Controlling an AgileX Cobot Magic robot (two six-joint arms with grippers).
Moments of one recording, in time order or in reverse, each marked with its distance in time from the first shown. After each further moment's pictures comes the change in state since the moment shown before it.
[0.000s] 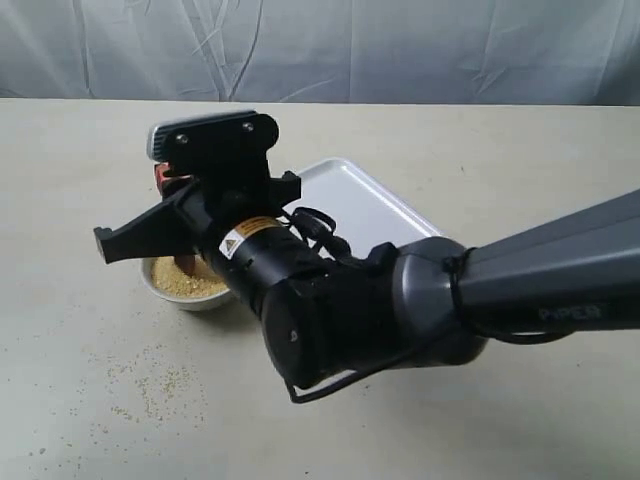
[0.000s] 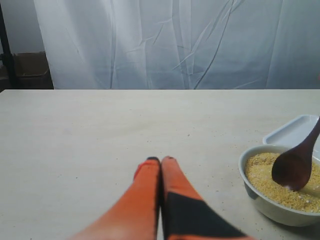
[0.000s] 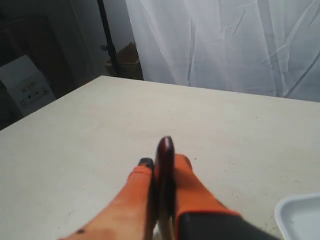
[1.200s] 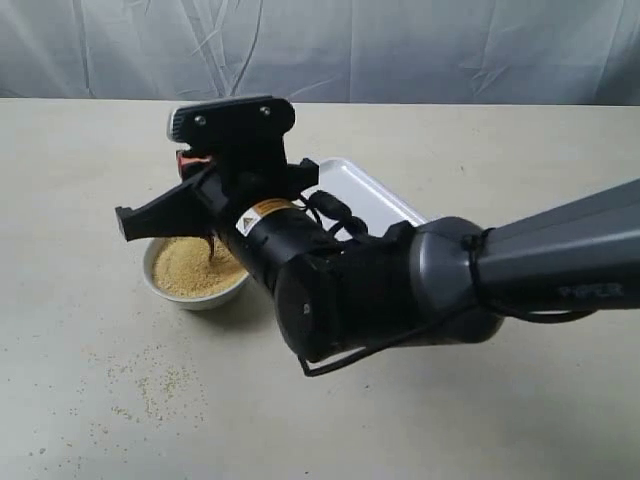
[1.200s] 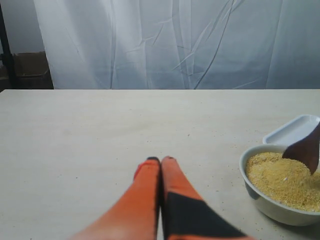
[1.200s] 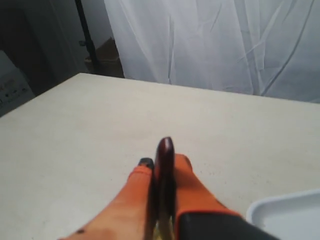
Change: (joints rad) left arm 0.000 0.000 0.000 0.000 0.000 0.000; right arm -0.036 -0.013 -0.002 0.037 0.024 -0.053
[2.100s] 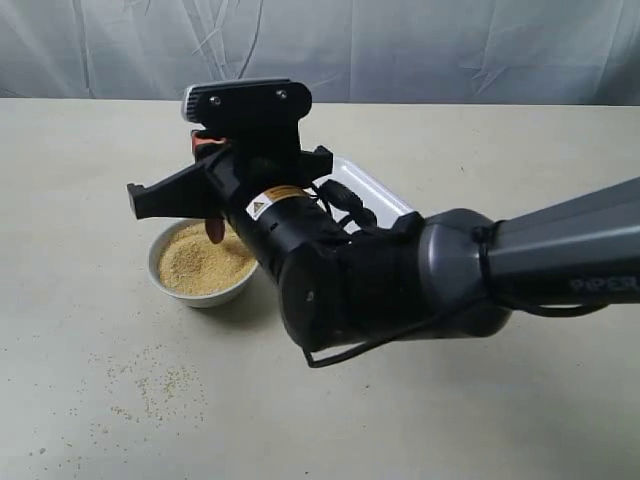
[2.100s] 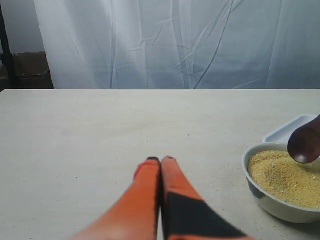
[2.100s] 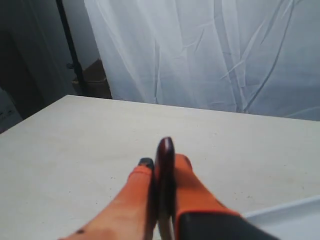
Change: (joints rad) left arm 0.000 0.000 0.000 0.000 0.000 0.000; right arm -0.009 -0.023 0.000 0.075 -0.039 -0.042
